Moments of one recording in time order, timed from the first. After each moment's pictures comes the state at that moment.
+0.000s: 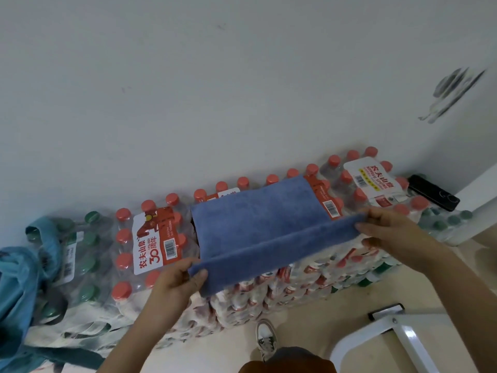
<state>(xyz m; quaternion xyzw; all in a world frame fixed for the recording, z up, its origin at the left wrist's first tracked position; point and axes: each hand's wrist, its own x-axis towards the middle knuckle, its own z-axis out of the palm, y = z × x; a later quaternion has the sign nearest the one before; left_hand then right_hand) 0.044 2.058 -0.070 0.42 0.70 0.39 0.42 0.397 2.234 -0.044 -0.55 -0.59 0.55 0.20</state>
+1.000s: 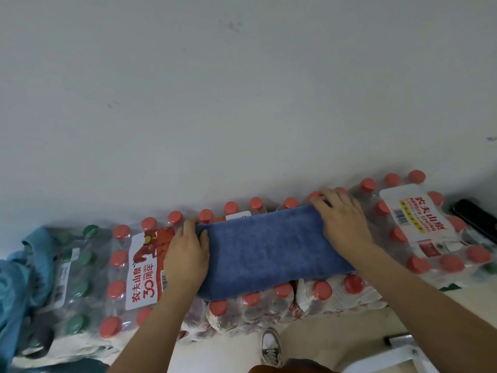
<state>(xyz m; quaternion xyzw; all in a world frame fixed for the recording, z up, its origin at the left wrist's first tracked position) 0.017 2.199 -0.112 0.41 0.88 0.23 0.10 0.280 2.357 -0.115 -0.46 -0.88 0.02 0.10</state>
